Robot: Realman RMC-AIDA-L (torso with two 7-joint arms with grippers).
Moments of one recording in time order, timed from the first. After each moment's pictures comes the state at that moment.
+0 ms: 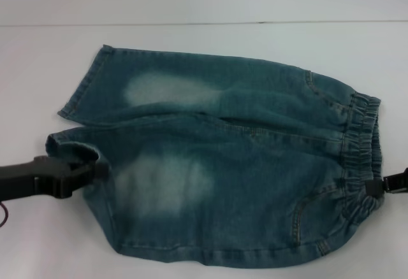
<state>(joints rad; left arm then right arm) -0.33 -2.17 0.57 1.02 2.17 1.72 -1.84 0.51 1.90 -0.52 -0.60 -2.39 -1.73 2.17</state>
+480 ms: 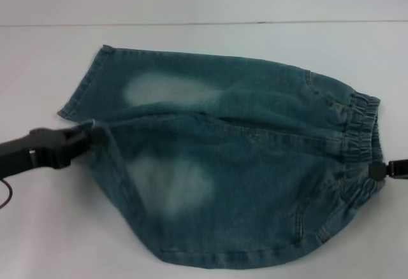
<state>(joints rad) -0.33 -2.17 0.54 0.96 2.02 1.68 -1.78 0.47 1.91 -0.44 -0.60 -2.31 -1.76 2.11</state>
